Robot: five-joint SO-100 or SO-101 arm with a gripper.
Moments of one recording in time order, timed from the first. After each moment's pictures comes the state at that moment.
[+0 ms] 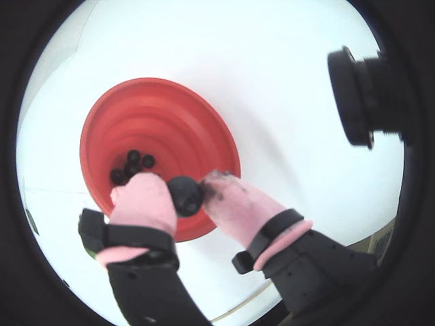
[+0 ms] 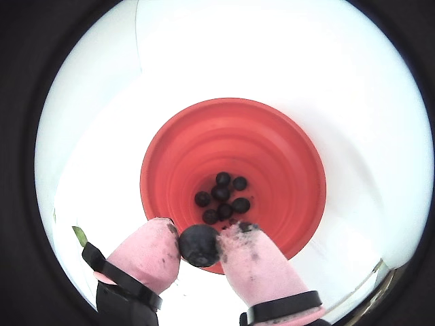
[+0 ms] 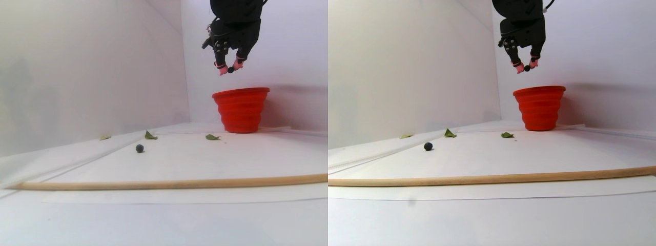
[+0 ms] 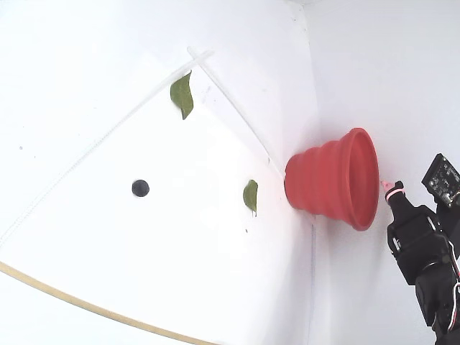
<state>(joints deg) 26.2 86.7 99.5 -4.7 -103.9</state>
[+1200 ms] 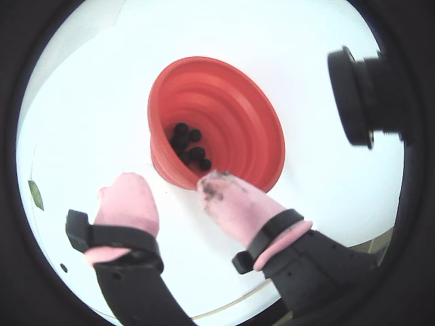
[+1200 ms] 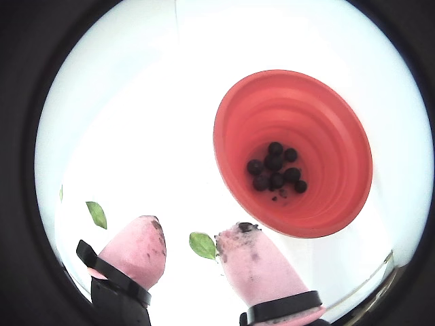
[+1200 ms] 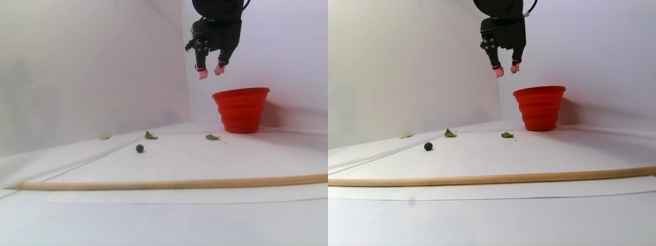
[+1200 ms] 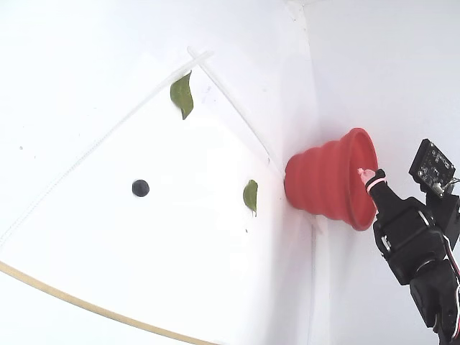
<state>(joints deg) 20.0 93.4 107.1 1.0 -101.9</state>
